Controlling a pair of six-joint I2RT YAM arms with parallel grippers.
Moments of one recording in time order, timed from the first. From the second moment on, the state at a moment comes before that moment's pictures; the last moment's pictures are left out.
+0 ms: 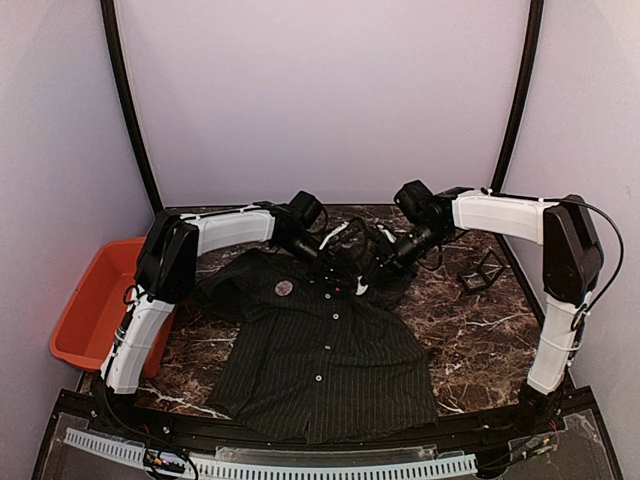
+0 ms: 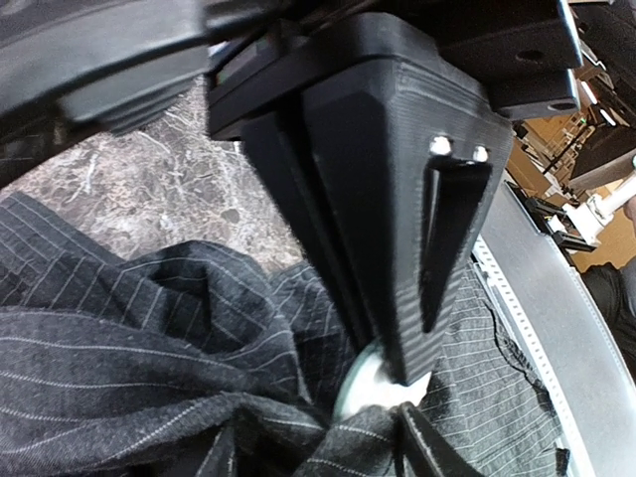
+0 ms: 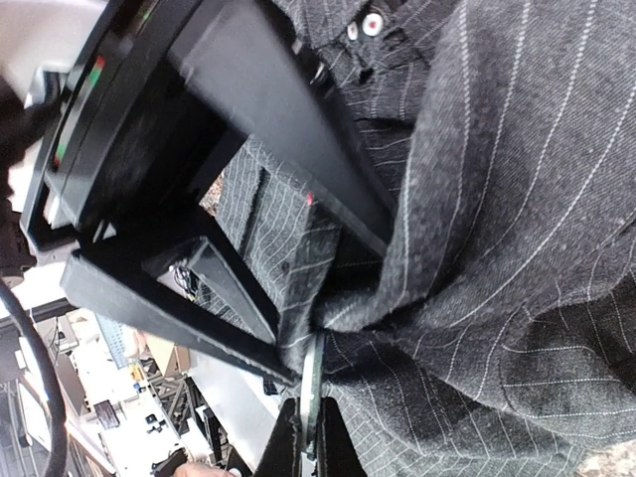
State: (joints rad) left arm -0.67 2.46 2.08 -0.70 1.16 0.57; right arm 0.54 1.88 1.47 -0.81 -0.82 0.41
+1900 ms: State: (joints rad) left arm -0.38 2.42 2.06 -0.44 0.70 0.15; right arm 0.77 1.87 1.79 -1.09 -0.23 0.26
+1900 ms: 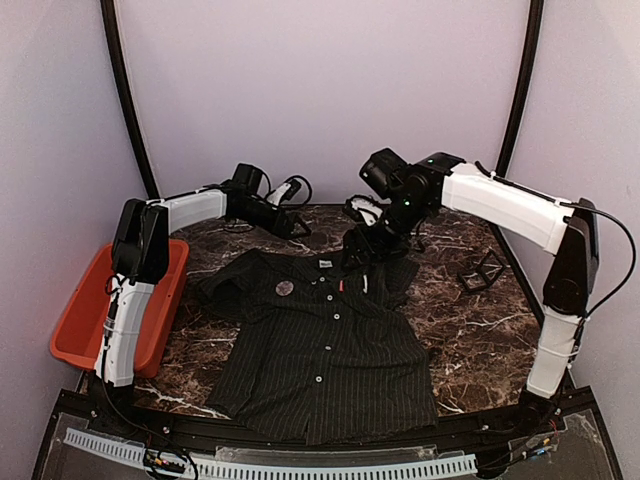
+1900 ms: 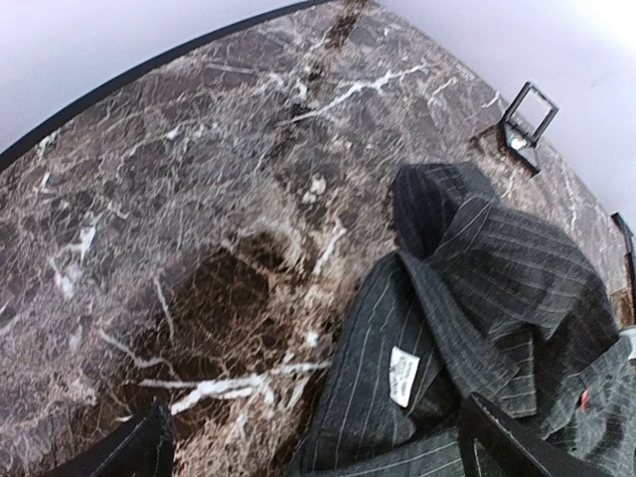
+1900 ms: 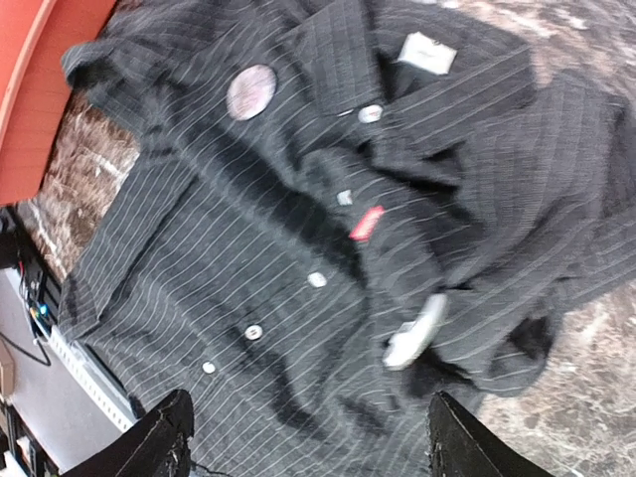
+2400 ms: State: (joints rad) left arm -0.38 2.42 2.06 -0.60 0.53 0.36; right arm 0.44 2.16 1.99 -1.06 0.03 0.24
